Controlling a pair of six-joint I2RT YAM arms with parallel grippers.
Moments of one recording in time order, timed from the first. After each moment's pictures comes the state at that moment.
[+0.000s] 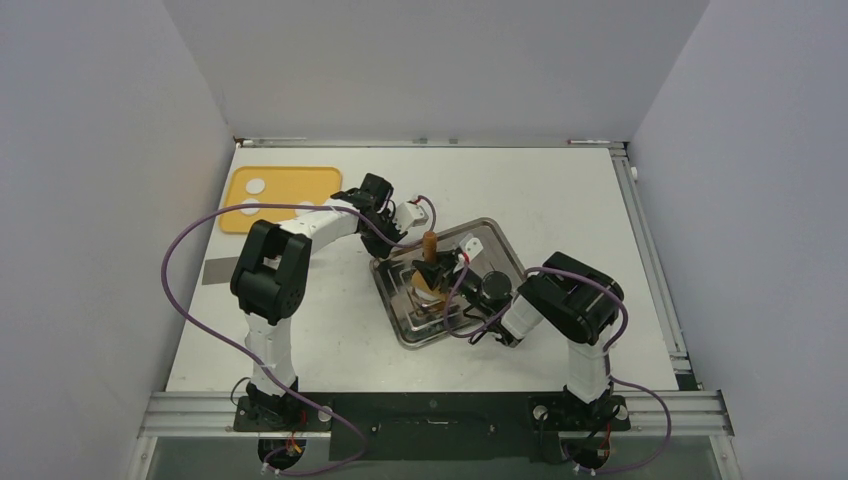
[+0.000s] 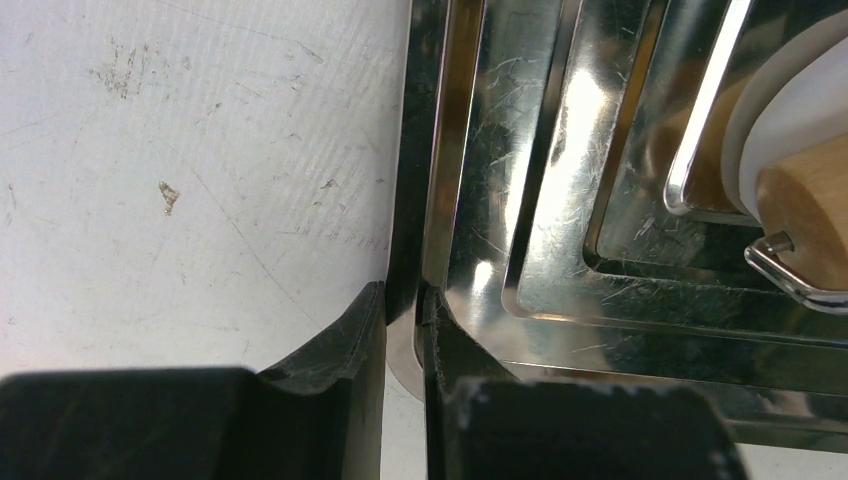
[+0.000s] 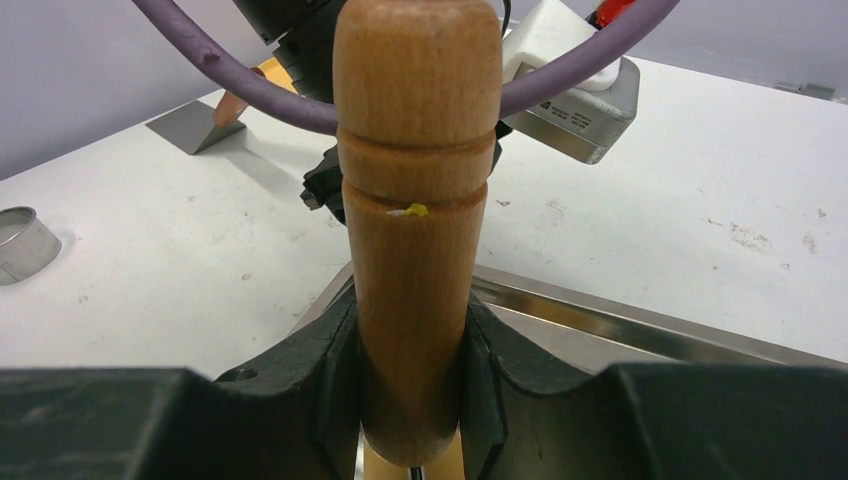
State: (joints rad) left arm -0.45 2.00 1.39 -0.58 0.23 0.59; right arm 0.78 1.94 0.45 1.56 -0.10 0.14
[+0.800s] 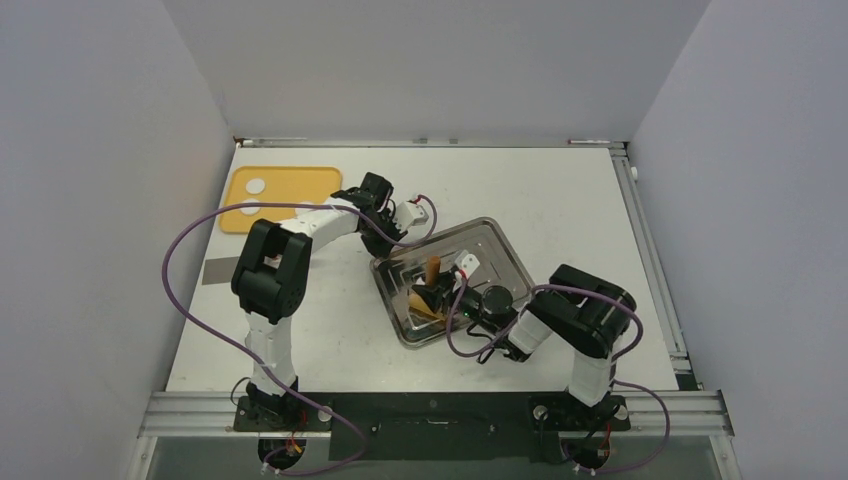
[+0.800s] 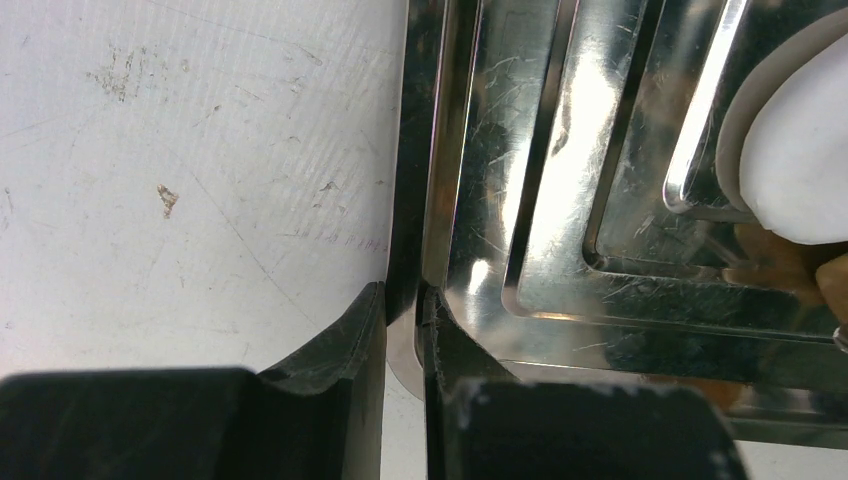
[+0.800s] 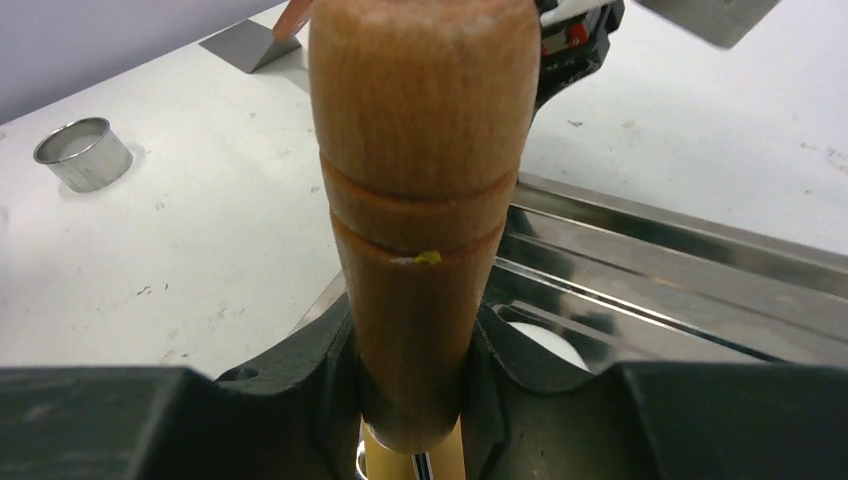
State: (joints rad) left arm -0.45 2.01 1.40 -0.59 0.24 0.59; right arm 0.86 1.87 0.35 1.53 -0.09 0.18
